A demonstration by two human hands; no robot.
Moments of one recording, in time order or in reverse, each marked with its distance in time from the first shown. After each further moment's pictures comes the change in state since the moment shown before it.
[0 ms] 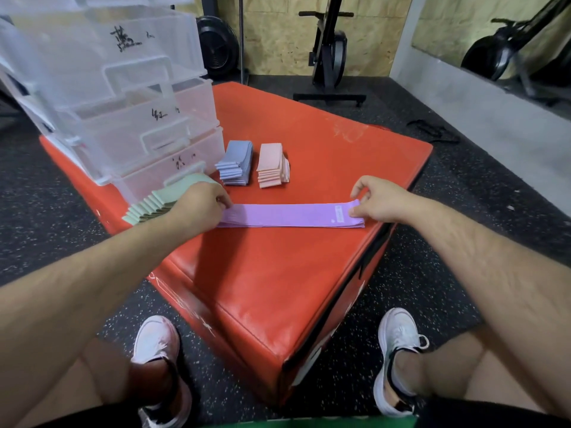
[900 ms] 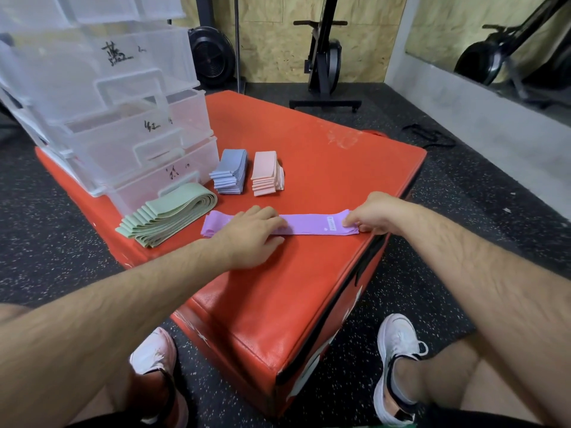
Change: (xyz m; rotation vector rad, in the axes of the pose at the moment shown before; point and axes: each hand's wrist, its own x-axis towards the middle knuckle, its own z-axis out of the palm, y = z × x) left_hand -0.015 0.072 0.043 0.157 -0.215 0.373; right_hand -0.001 -0.006 0.001 0.203 -0.102 0.355
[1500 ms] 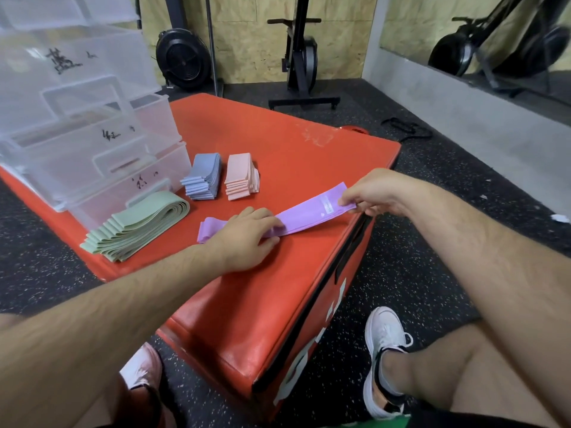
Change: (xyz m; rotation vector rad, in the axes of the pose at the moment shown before) left_hand 0.027 0.025 0.009 -0.109 0.013 0.005; right_hand -0.016 0.010 -0.052 0.223 0.029 -0.036
